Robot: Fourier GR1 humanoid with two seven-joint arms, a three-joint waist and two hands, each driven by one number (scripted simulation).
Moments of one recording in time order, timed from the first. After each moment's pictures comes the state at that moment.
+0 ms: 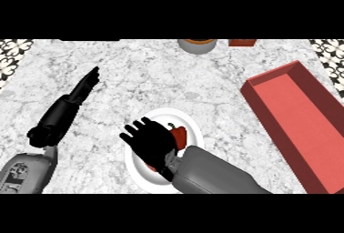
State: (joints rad) left arm -0.23 0.37 -0.12 -1.51 -0.01 -0.10 -0.08; right arm -0.74 0.00 0.88 -1.21 0.74 0.40 0.31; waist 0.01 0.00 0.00
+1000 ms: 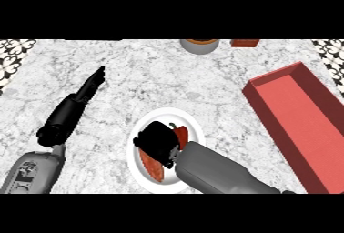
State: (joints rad) left arm -0.25 0.29 -0.09 -1.51 -0.08 -0.14 -0.08; right arm -0.81 0.00 1.01 -0.96 0.71 0.15 0.15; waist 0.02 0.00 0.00
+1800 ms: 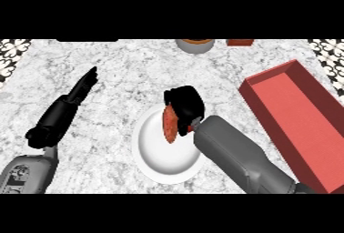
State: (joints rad) left arm -0.22 0.30 -0.04 -1.53 -0.08 -0.16 -0.07; right arm -0.85 -0.06 0.75 -0.80 0.68 -0.16 0.36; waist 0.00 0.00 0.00
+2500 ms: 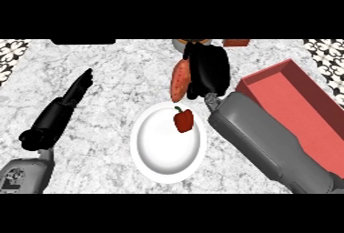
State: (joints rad) left arm -0.20 0.30 -0.02 -1.54 -0.08 -0.17 -0.07; right arm -0.92 -0.21 0.60 -1.16 0.87 -0.17 0.78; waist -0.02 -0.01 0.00
